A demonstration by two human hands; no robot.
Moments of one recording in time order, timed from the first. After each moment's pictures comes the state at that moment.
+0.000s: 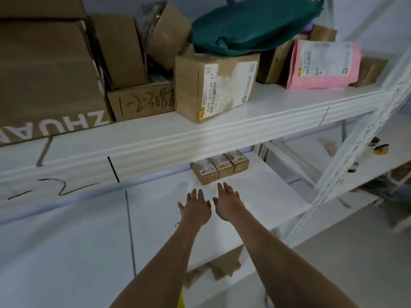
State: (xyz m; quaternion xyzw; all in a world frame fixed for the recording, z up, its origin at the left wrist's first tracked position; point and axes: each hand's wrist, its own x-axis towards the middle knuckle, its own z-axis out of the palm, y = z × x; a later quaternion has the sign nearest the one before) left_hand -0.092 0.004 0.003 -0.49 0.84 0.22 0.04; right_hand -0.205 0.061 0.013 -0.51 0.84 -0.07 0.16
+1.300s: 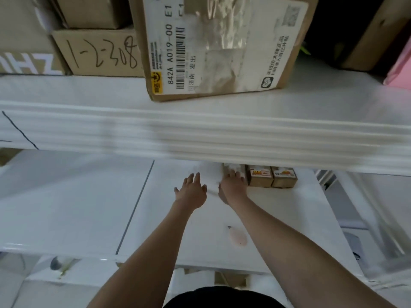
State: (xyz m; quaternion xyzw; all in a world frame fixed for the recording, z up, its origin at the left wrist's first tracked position) left_hand -0.111 -0.054 -0.020 -0.66 0.70 0.25 -0.03; right_hand -0.261 -0.075 -0.042 -0.68 0.72 0.08 0.06
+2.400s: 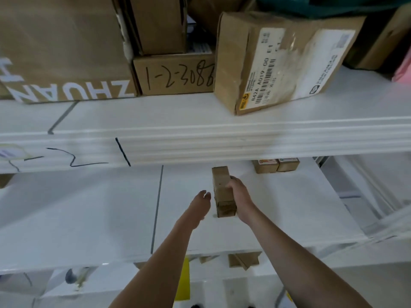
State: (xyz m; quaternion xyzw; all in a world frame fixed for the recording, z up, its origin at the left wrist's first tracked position) left_hand -0.042 -0.018 -0.029 -0.62 0.49 0.60 -0.14; right_hand -0.185 0.009 -0.009 -0.25 0.63 -0.47 0.56
